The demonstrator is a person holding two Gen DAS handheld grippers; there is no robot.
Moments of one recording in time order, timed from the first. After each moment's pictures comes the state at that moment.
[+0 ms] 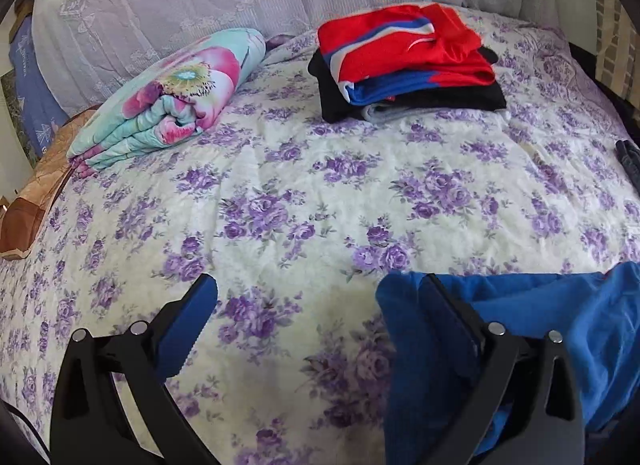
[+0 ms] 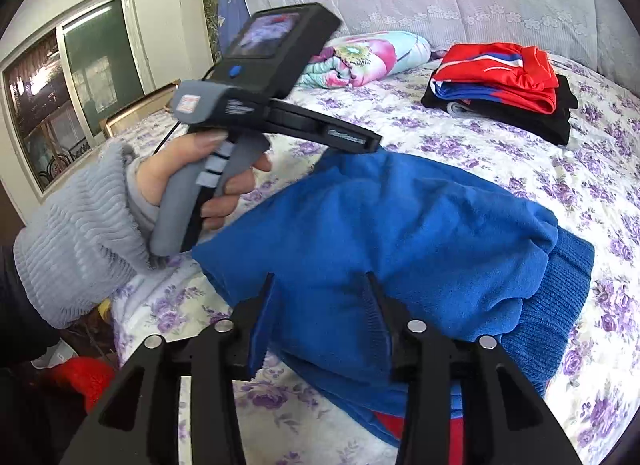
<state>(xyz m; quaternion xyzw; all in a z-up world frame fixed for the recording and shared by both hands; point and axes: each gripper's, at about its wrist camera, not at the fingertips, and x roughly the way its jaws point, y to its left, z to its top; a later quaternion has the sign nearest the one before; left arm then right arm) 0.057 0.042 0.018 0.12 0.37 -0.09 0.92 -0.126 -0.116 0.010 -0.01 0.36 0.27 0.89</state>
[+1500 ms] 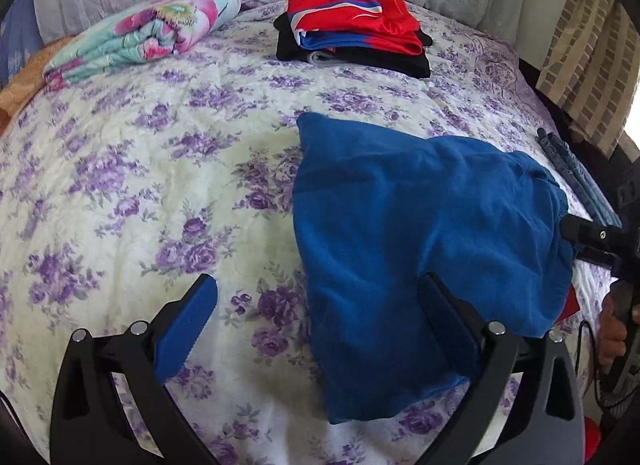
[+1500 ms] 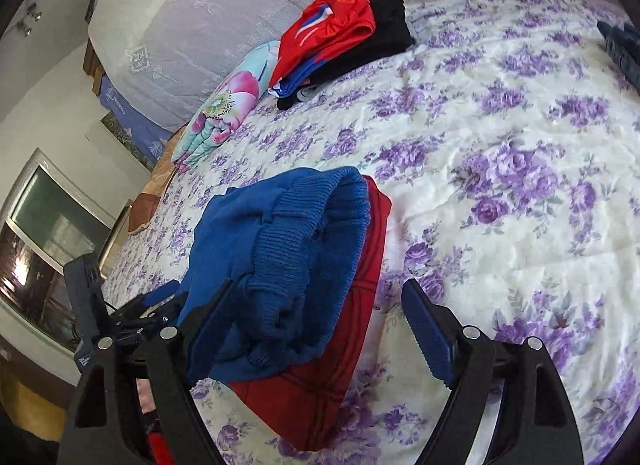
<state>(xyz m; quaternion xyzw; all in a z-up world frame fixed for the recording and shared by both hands) -0.048 0.073 -0.023 0.00 0.43 -0.18 0.88 -0.106 -0.261 -0.024 0.28 0.41 0.16 0.85</state>
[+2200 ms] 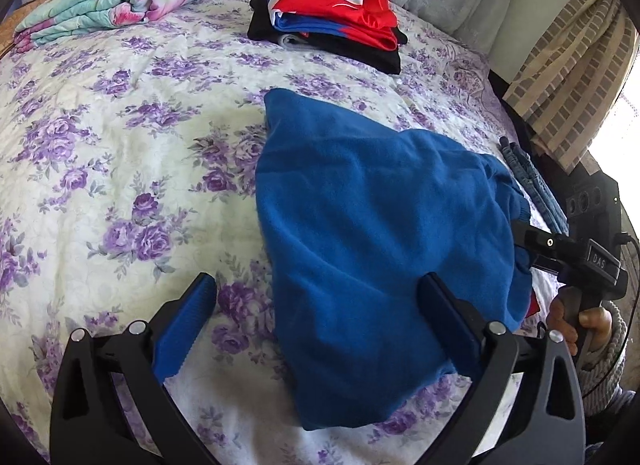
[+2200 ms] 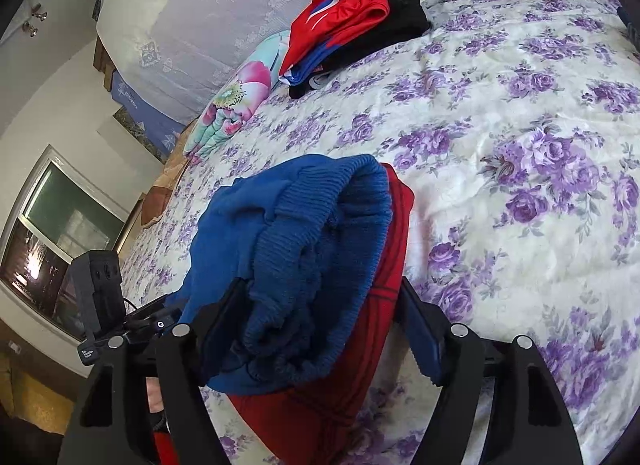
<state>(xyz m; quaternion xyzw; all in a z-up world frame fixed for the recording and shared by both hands) -0.045 0.072 -0.031 -0.06 0.45 -0.26 0.85 -0.095 -0.251 -0.032 0.27 0.41 0.19 0.85</state>
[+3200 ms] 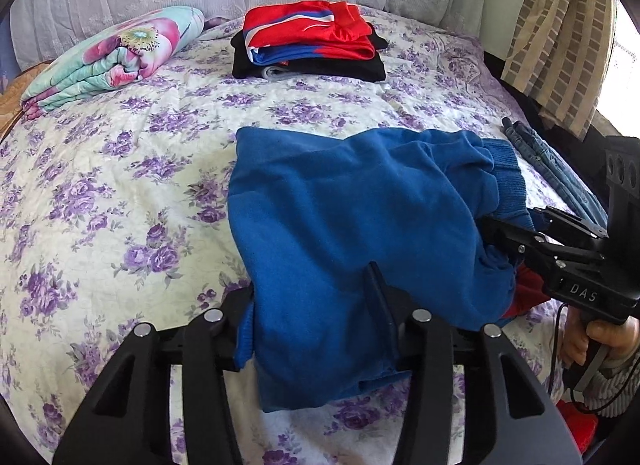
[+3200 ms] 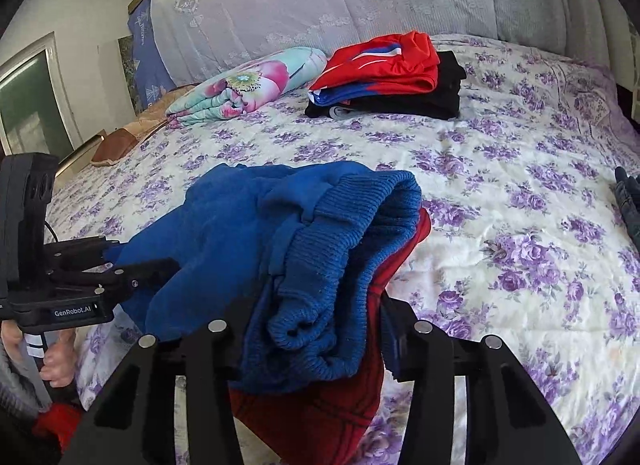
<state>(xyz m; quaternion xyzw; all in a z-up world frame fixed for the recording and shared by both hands) -0.071 0.043 -0.003 0.03 0.40 -0.23 0.89 -0.119 -0.191 0.002 0.04 0.35 0.12 0.93</state>
